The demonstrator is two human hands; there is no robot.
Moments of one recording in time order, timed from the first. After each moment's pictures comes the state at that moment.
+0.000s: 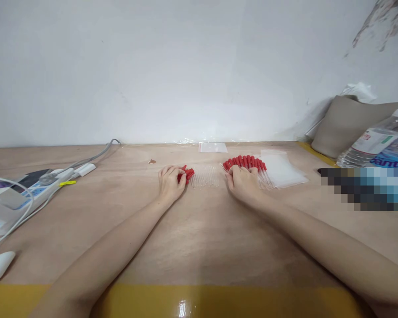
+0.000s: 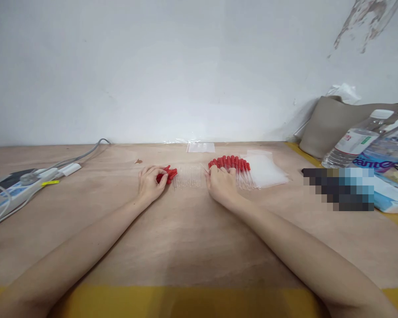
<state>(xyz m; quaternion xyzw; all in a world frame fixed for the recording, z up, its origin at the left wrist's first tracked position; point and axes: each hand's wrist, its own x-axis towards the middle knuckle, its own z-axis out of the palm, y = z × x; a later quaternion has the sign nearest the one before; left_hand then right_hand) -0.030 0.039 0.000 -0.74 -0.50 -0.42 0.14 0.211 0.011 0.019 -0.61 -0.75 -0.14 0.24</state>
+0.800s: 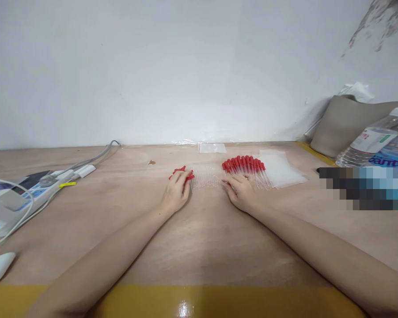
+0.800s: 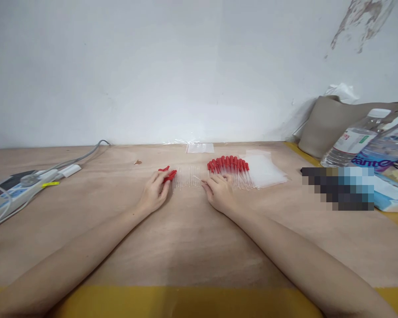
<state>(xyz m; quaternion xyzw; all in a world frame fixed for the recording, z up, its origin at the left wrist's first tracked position) -0.018 0.016 -0.002 -0.81 -0.41 -0.42 0.07 0.221 0.003 -0.012 -0.44 -0.79 -0.11 0.40</state>
